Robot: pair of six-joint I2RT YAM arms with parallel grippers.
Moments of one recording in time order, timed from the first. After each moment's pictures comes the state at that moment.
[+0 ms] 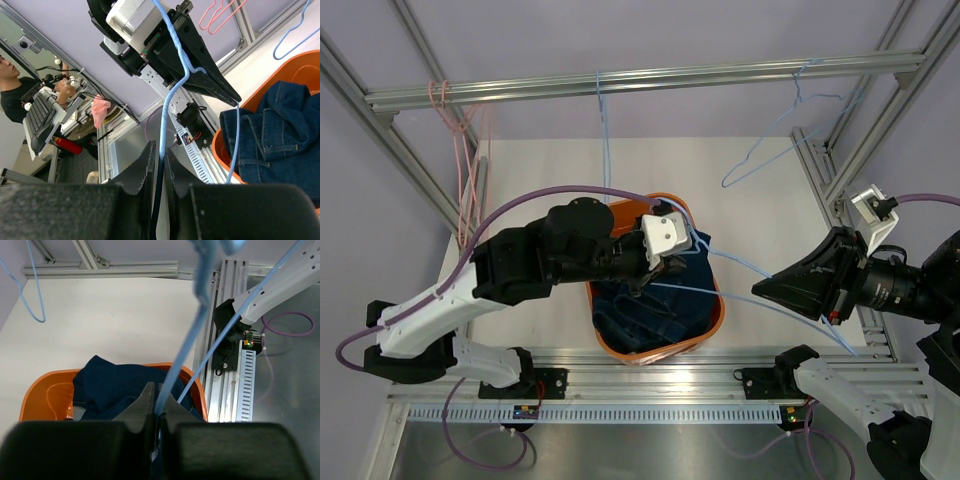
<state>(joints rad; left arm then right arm) -1.27 1.28 1.77 -0.82 0.05 0.11 0.39 0.83 1.81 -1.03 -0.88 0.54</state>
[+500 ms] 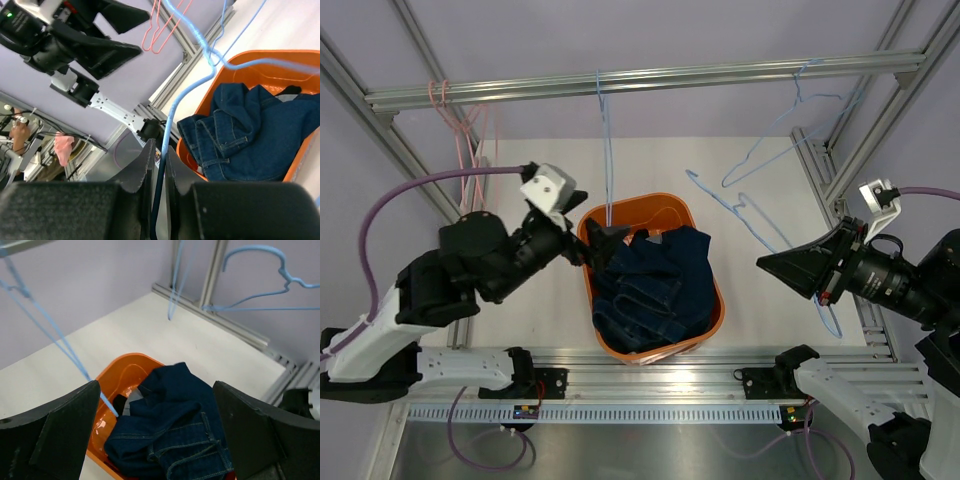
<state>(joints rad) -1.26 1.01 1.61 -0.68 -0.48 -0.07 0.39 0.82 1.80 -1.08 -0.61 0.53</state>
